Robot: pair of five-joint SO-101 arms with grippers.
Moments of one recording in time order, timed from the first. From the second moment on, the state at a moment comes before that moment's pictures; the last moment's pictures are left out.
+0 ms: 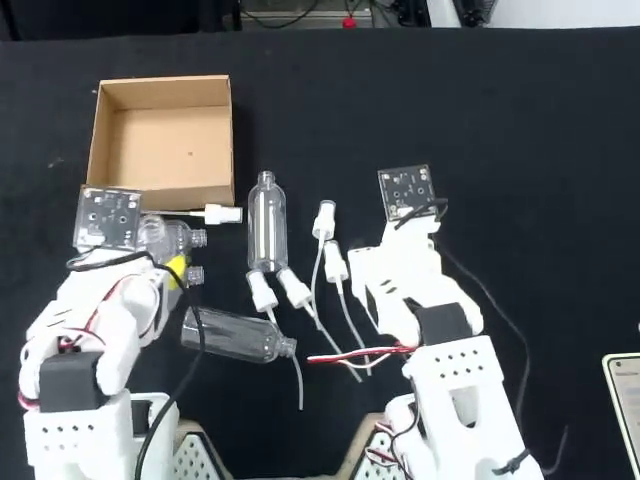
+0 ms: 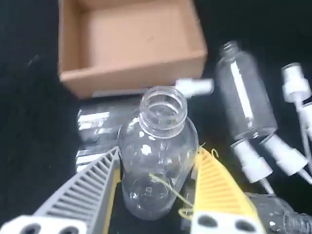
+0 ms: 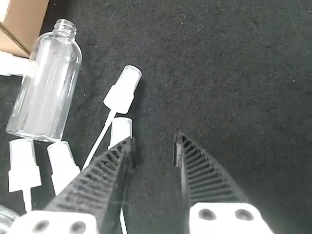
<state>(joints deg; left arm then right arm) -9.6 -78.6 54.5 73.3 -11.9 -10.9 -57.2 69.8 43.3 -0.2</state>
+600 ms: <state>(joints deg) -11.4 -78.6 61.6 68.7 -10.4 -16.0 -13.1 44.1 51.4 -5.6</state>
